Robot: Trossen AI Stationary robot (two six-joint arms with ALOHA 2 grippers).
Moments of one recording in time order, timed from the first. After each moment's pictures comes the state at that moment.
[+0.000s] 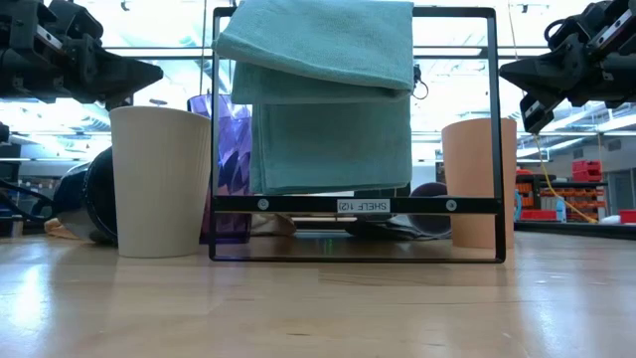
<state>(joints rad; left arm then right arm) -0.03 0.01 0.01 0.08 -0.13 -0.07 0.00 0.04 0.01 0.10 0.00 0.29</state>
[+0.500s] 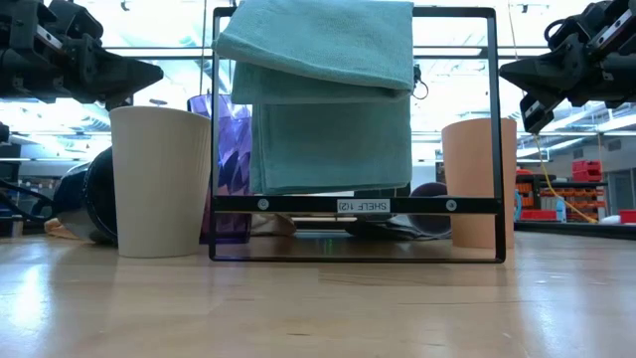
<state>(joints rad) -0.03 0.01 0.01 0.08 -0.13 -0.07 0.00 0.04 0.01 0.10 0.00 0.29</state>
